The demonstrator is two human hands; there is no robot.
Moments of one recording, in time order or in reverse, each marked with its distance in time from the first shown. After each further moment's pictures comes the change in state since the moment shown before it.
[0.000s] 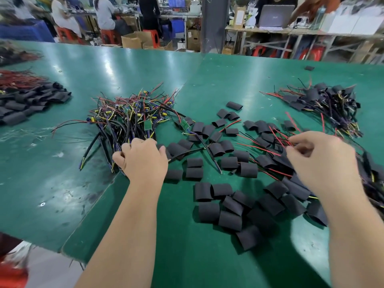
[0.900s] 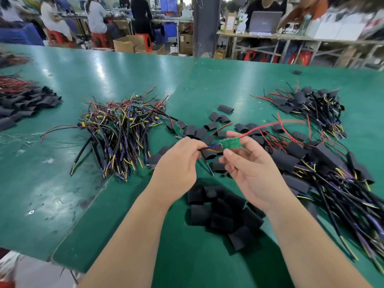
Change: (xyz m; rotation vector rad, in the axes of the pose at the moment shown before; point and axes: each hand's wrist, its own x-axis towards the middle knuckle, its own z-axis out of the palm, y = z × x) left_hand -0.037 0.033 -0.013 -0.703 -0.040 0.839; right_hand -0.027 -0.037 0.054 1.388 -0.506 0.177
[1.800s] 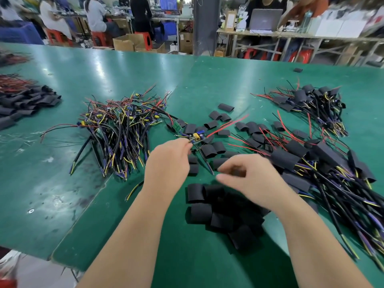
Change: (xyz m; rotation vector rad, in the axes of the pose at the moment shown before) left_hand 0.005 -0.002 -0.005 0.249 0.087 -0.216; right_hand -0.003 -0.007 -0.015 -1.268 -0.101 -0.127
